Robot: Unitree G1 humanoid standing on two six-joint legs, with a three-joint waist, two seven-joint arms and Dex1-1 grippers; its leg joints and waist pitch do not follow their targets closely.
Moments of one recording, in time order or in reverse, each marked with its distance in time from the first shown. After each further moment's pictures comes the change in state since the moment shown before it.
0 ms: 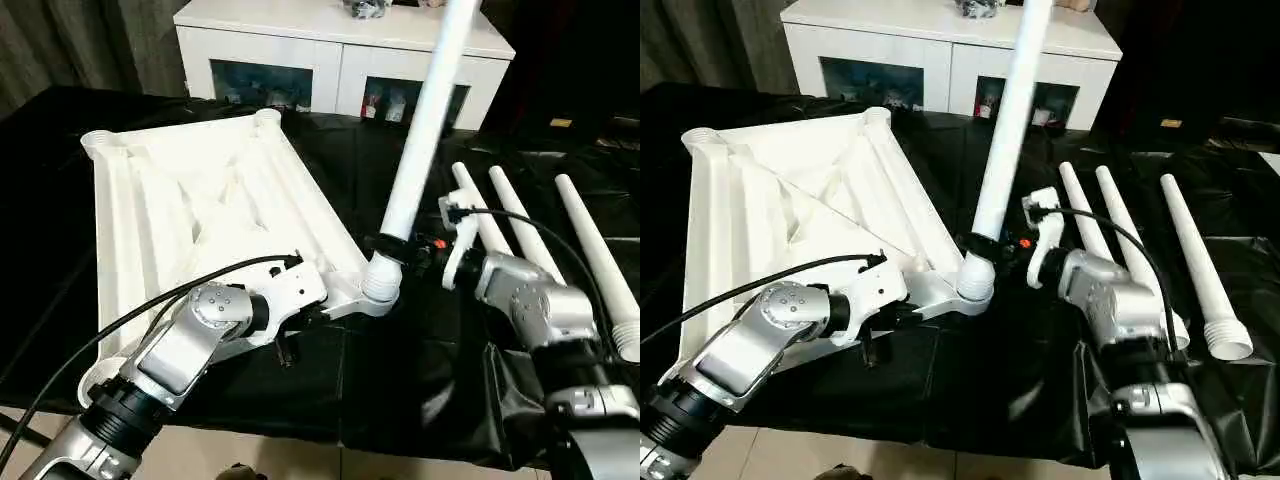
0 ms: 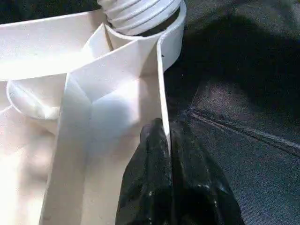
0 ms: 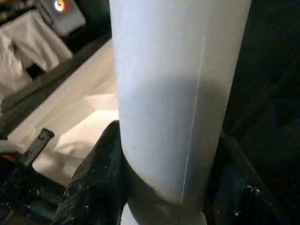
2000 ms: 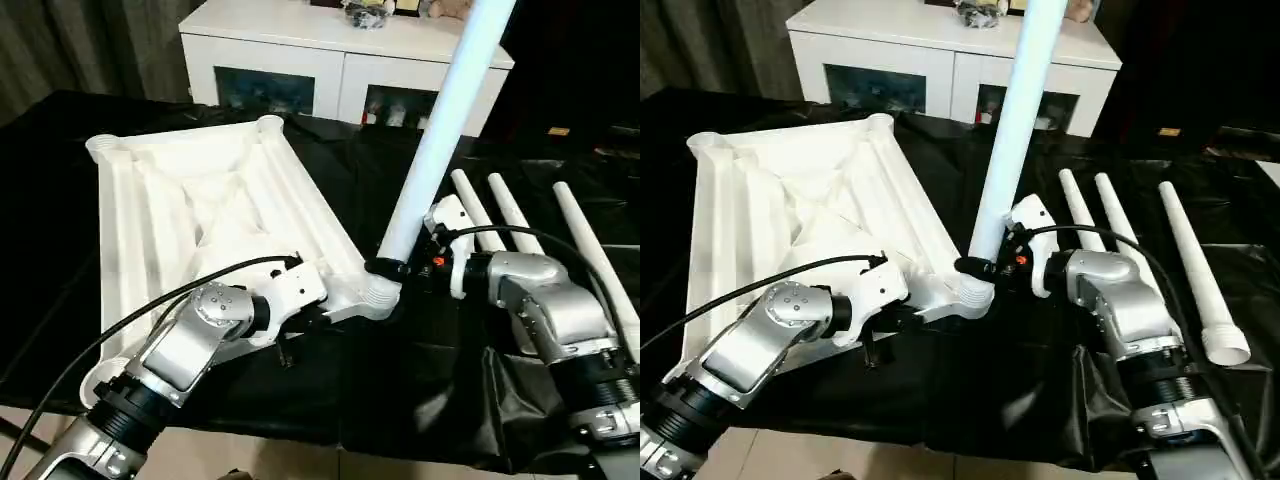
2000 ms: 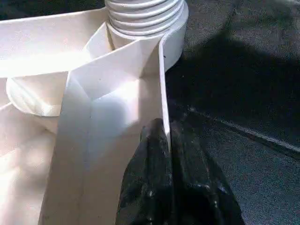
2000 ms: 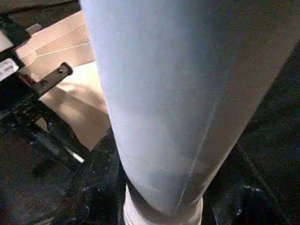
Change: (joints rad) left arm -0.010 -0.013 0.012 0.051 0.008 0.007 -0.014; right arm 0.041 -0.106 0.186 -0.163 -0.182 -0.057 0.070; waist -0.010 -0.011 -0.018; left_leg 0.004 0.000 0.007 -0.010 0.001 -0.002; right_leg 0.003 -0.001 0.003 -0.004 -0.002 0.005
